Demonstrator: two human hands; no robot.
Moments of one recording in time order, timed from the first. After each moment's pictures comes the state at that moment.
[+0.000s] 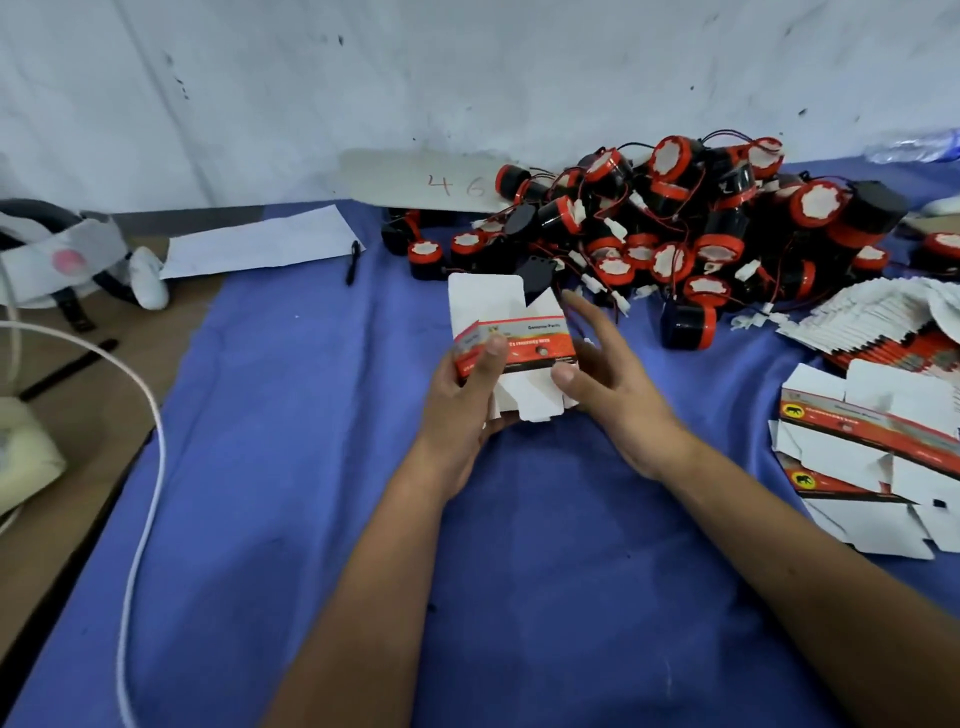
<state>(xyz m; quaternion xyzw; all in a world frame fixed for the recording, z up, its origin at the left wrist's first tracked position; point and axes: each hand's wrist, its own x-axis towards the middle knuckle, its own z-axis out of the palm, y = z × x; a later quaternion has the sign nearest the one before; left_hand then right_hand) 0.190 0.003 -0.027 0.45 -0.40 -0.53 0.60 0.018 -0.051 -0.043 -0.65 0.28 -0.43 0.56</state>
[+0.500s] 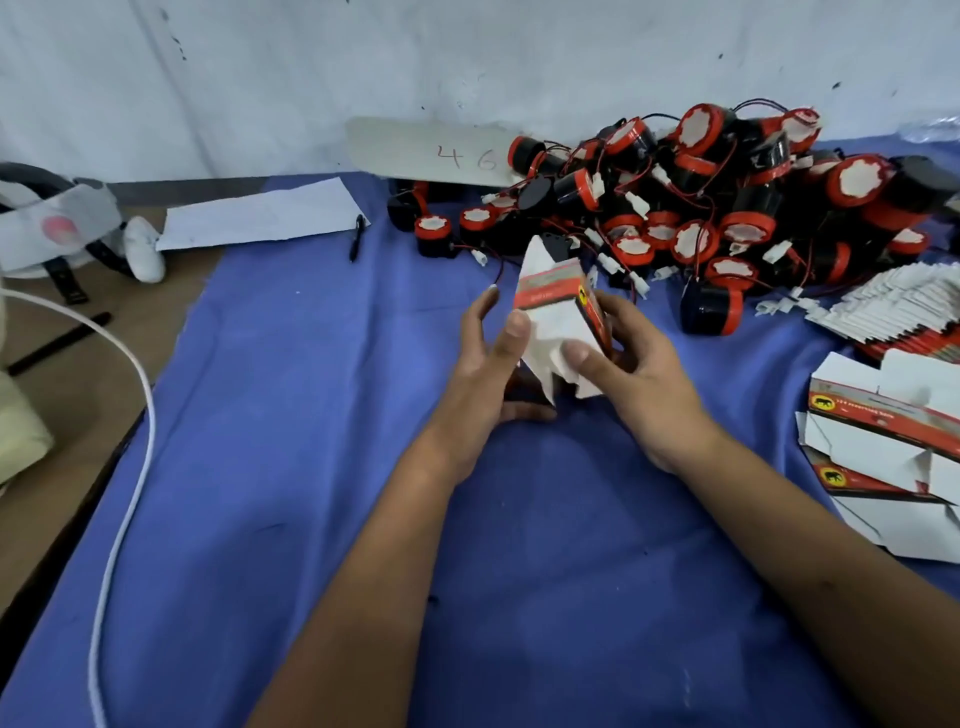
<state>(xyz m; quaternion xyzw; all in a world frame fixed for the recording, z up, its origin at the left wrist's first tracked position) 0.189 -0.005 -0.033 0.47 -0.46 -0.51 0.56 0.017 -0.056 -0.049 -0.65 0.31 -0.48 0.50</state>
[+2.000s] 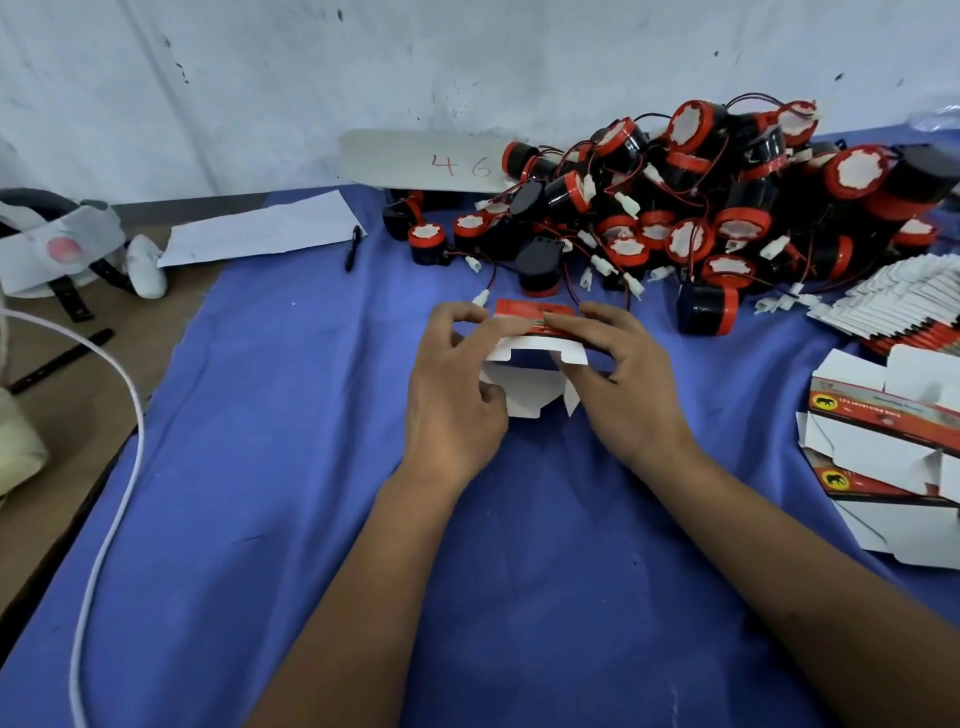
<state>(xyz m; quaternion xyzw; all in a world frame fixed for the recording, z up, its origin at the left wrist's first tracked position) 0.195 -0.006 -0.044 0.61 -0.65 -0.03 0.45 0.025 -0.051 -0.044 -0.72 0.45 -0.46 0.26</state>
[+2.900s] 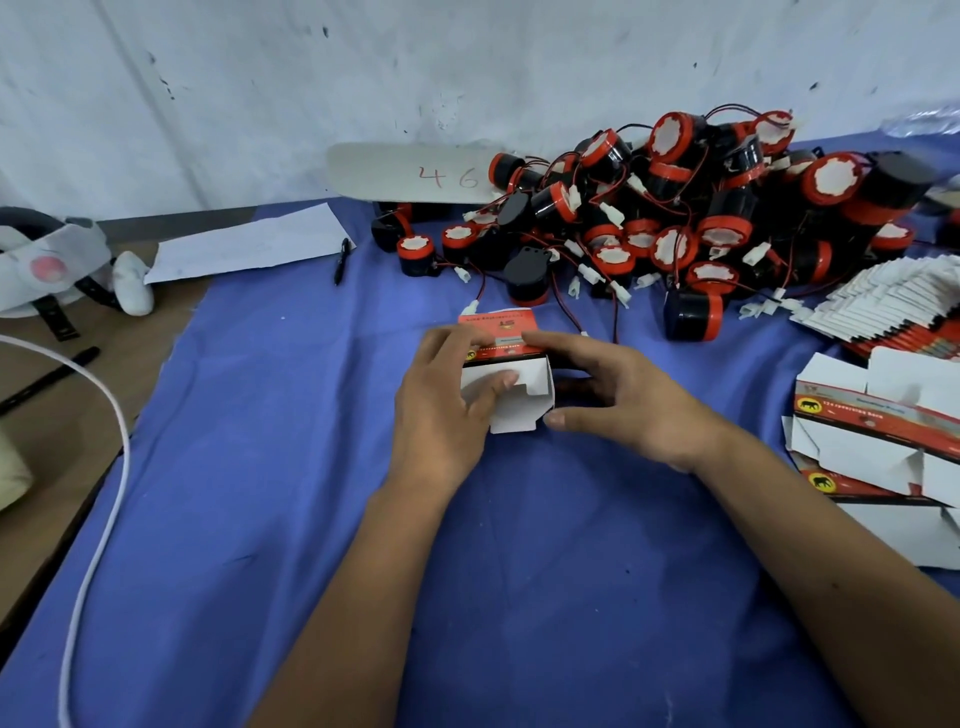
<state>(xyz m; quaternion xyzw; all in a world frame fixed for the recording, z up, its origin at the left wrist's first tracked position) 0.202 -0.013 -0.048 0.62 -0.63 -0.07 0.46 -0.007 -0.066 -0.040 -0.77 0.28 -0.30 0.49</state>
